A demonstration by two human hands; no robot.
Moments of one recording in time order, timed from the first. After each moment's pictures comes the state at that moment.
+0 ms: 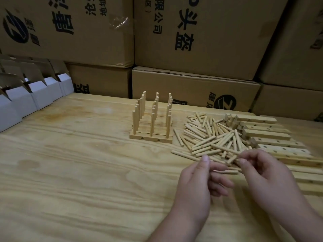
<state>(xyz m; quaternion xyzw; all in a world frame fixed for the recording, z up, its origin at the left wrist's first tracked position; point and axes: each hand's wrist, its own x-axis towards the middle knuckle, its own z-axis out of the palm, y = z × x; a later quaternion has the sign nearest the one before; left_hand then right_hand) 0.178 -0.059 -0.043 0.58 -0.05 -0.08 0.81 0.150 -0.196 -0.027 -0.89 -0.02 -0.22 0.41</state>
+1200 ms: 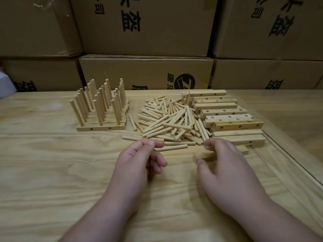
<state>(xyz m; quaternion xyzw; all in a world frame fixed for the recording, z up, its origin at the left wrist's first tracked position) 0.133 -0.038 -0.056 0.61 -0.04 0.03 0.79 0.100 -0.230 -0.037 -0.96 0.03 -0.15 0.25</state>
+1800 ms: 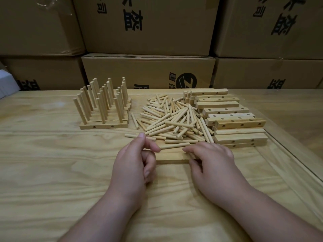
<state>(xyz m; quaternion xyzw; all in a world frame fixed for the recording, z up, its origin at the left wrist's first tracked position) 0.131 -0.035 -0.052 0.55 -0.02 0.02 0.84 0.121 -0.218 -0.053 -0.97 -0.09 -0.15 0.18</state>
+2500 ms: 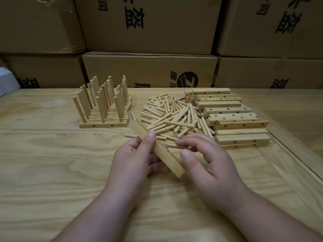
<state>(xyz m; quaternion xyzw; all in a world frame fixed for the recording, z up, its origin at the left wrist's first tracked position) 0.133 -0.039 -0.047 0.55 0.04 0.02 0.84 0.118 -0.208 -0.045 -0.82 -0.22 -0.23 0.47</state>
